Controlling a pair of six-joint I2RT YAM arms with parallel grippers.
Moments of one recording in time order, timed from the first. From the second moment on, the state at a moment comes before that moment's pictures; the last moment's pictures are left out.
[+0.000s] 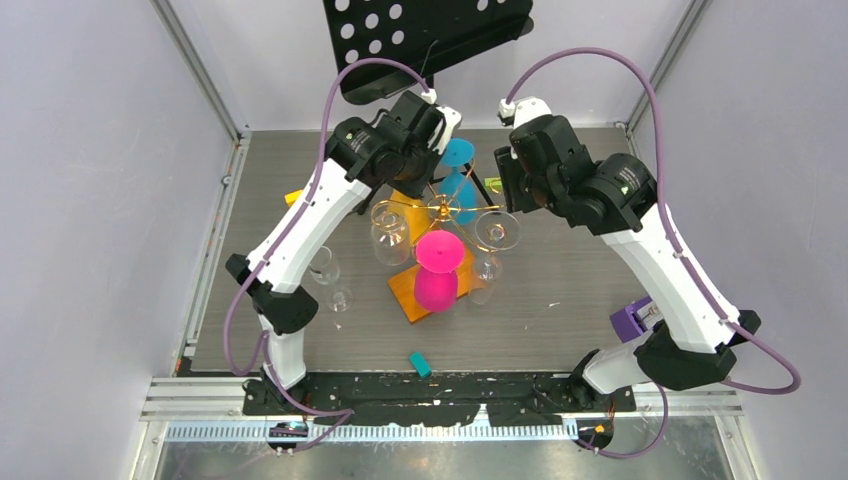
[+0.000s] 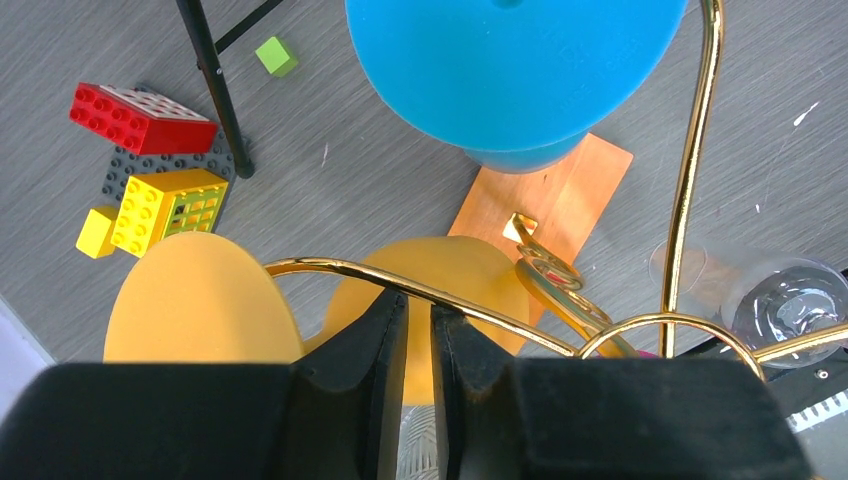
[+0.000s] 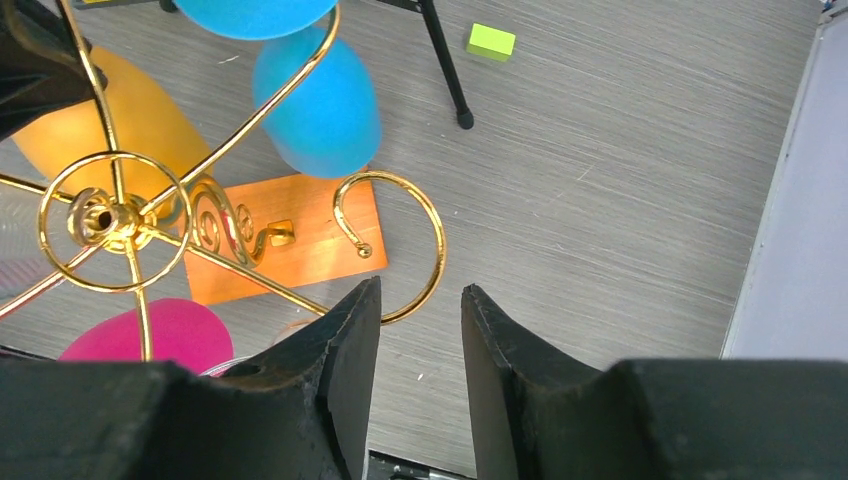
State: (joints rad) left arm -0.77 1.90 2.38 -1.37 -0.18 -0.08; right arm 0.77 1.43 1.99 -1.29 0.43 0.24
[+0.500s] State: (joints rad) left arm -0.77 1.89 2.36 -1.35 -0.18 -0.08; right arm 0.69 1.48 1.97 -1.28 0.38 0.19
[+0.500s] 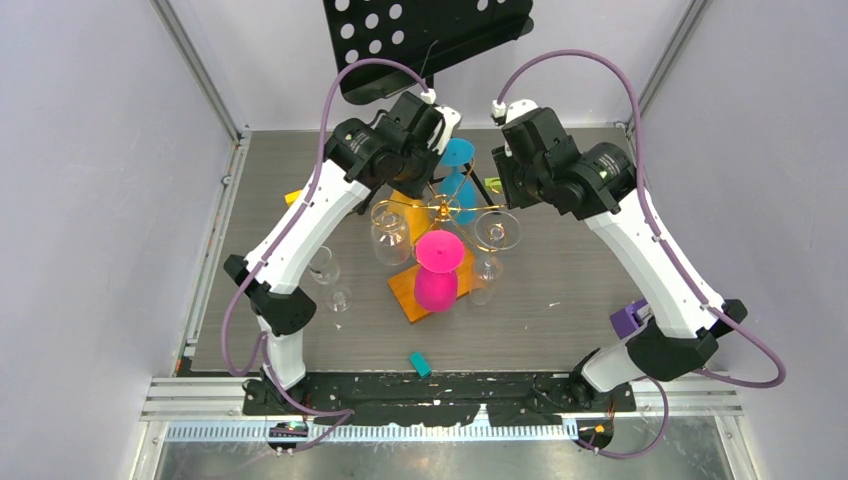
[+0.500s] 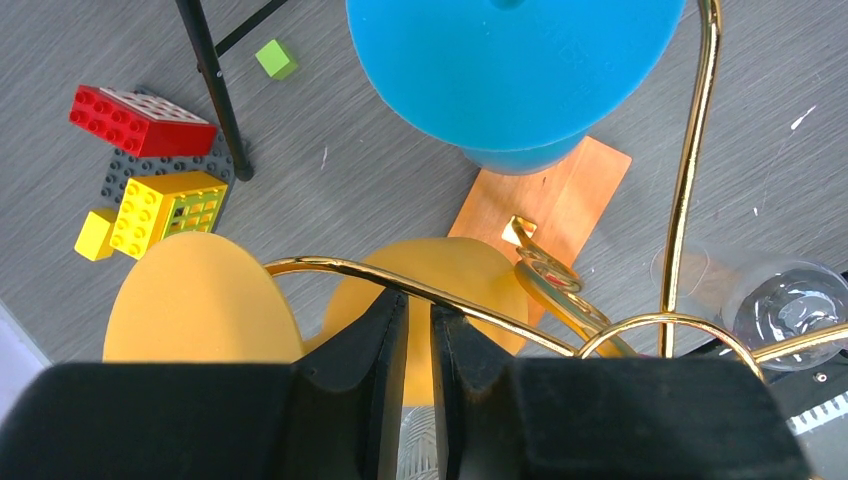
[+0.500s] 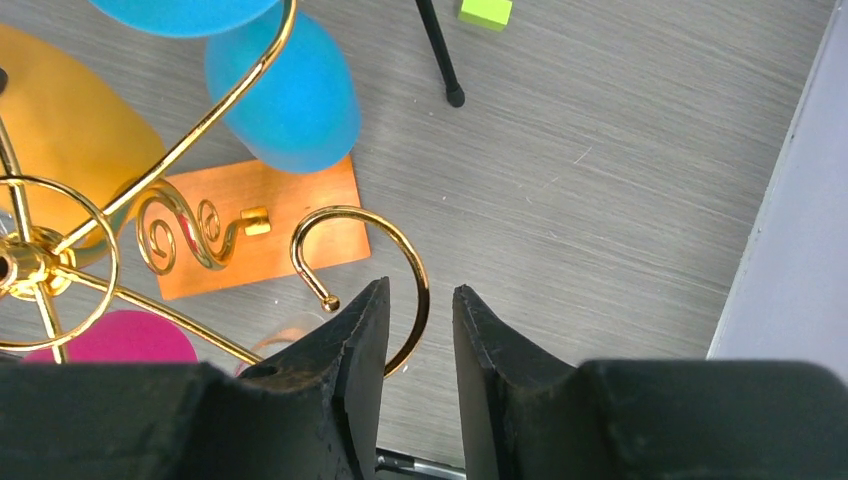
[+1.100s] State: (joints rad) left arm -0.77 1.91 2.40 -1.35 -0.17 -0.08; right arm 0.69 1.43 1.86 -1.23 0.34 0.20
